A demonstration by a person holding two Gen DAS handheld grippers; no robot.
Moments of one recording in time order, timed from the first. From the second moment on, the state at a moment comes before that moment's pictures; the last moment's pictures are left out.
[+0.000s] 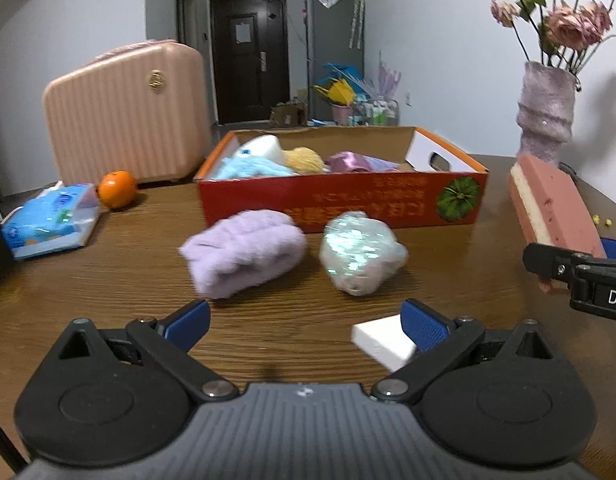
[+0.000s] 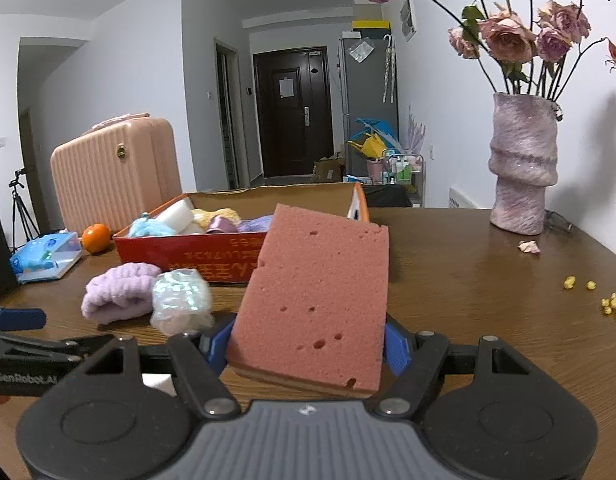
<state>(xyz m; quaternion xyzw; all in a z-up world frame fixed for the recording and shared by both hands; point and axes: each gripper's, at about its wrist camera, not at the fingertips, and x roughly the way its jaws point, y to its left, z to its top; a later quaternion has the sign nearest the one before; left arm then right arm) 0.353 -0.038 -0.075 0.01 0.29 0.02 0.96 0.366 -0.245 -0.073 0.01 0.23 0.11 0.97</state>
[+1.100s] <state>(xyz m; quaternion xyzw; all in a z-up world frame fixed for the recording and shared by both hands) 0.391 -0.074 -0.108 0.02 0.35 -0.03 0.94 0.378 -0.274 -0.084 -0.03 0.24 0.09 0.97</state>
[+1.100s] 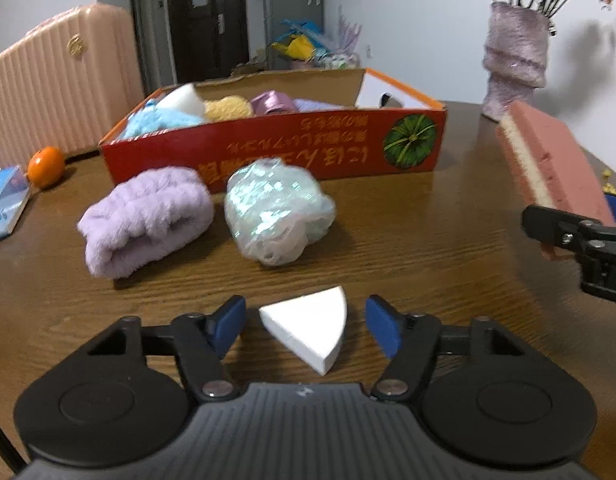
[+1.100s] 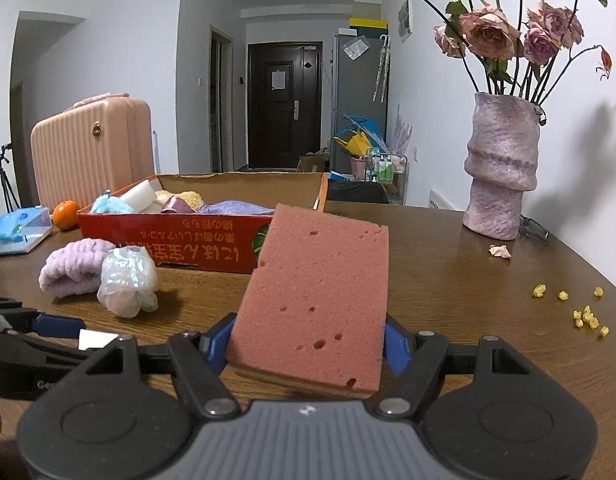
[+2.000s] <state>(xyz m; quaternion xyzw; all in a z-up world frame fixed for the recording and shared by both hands) 0.366 -0.068 -0.087 0.01 0.30 -0.02 0.95 0.370 -0.262 -0.084 -0.05 0.21 0.11 0.97</state>
